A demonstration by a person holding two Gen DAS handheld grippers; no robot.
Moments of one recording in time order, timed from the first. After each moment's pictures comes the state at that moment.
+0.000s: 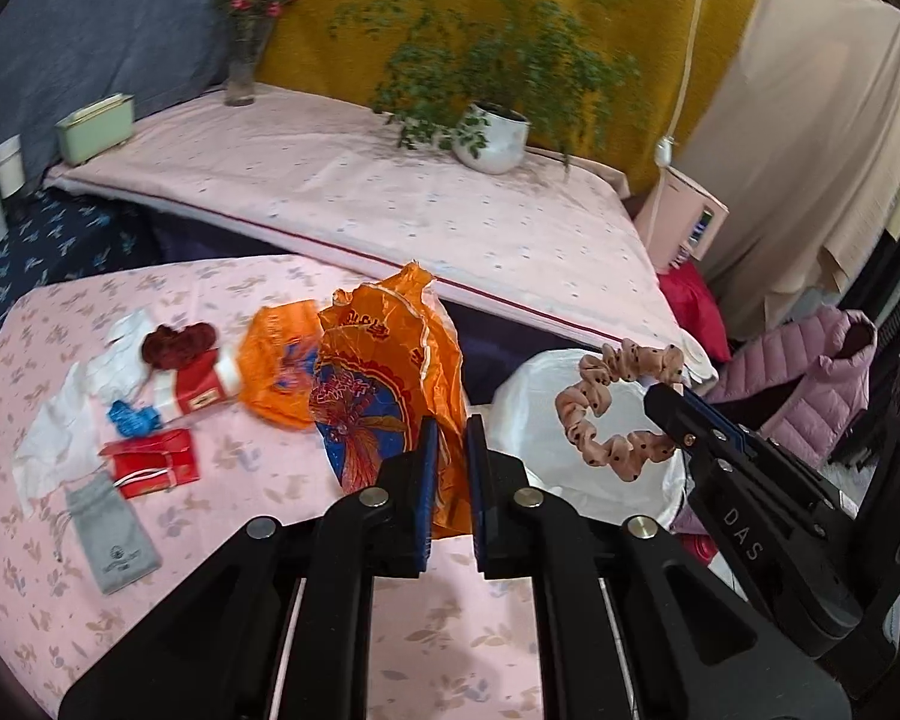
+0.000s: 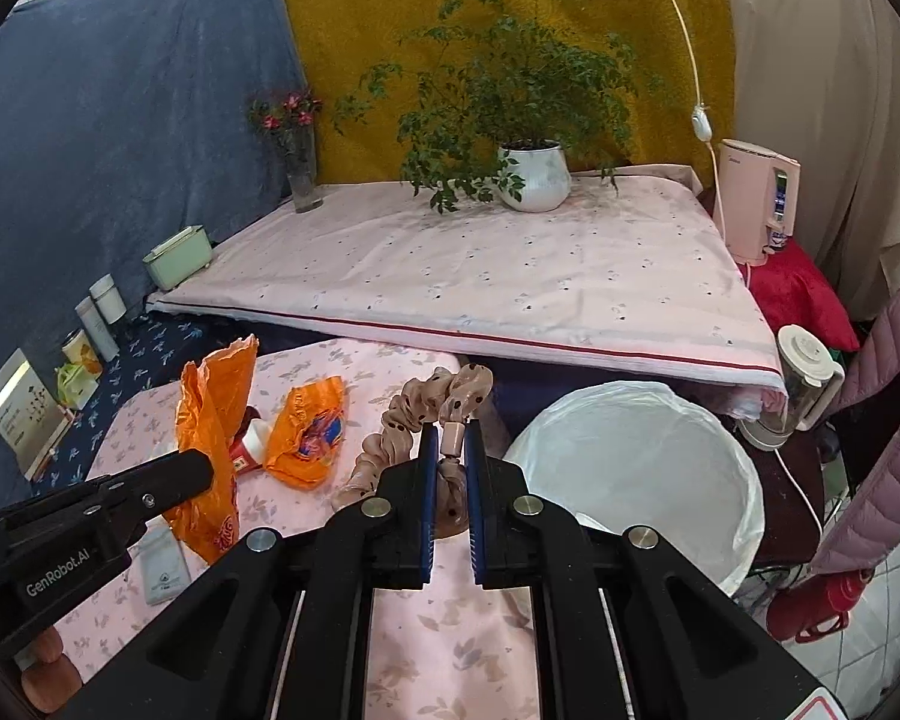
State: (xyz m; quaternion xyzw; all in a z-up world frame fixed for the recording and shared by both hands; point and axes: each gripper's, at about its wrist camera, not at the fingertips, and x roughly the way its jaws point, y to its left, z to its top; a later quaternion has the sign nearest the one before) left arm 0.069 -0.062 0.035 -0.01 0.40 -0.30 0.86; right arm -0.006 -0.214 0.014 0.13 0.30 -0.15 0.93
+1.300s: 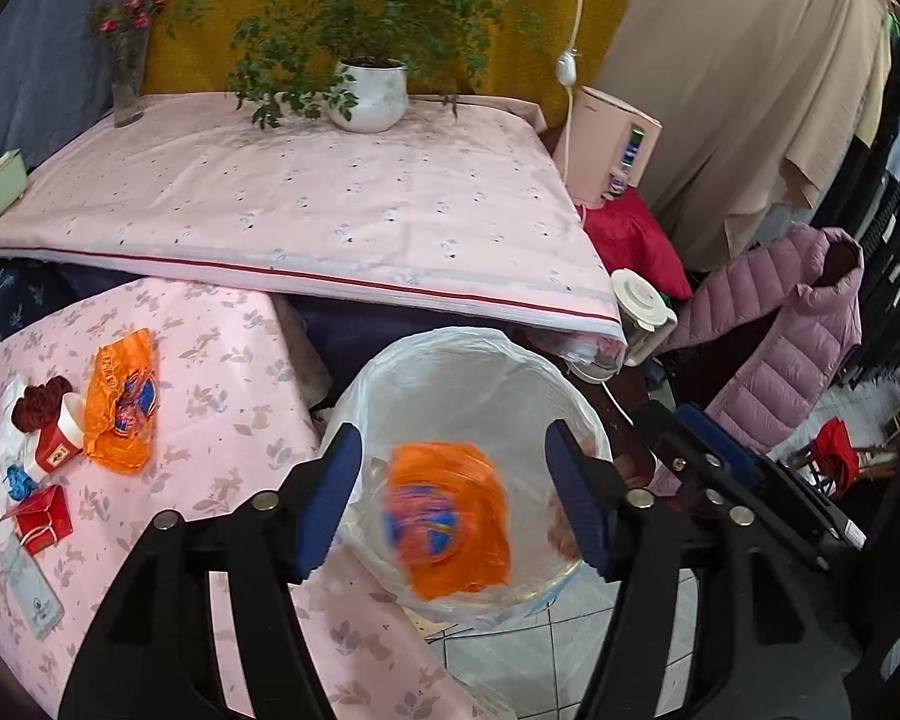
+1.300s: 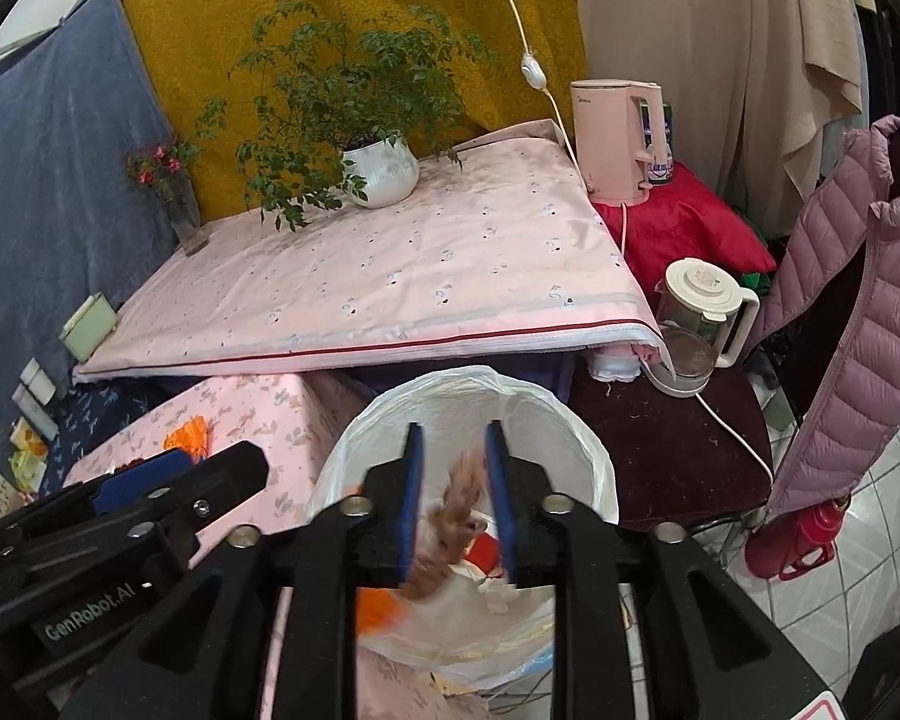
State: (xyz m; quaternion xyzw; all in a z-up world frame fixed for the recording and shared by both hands) left arm 0.055 -0.211 0.019 0.05 0.42 -0.35 0.83; right arm -0.051 -0.339 -0.008 0.20 0.30 -0.24 0.90
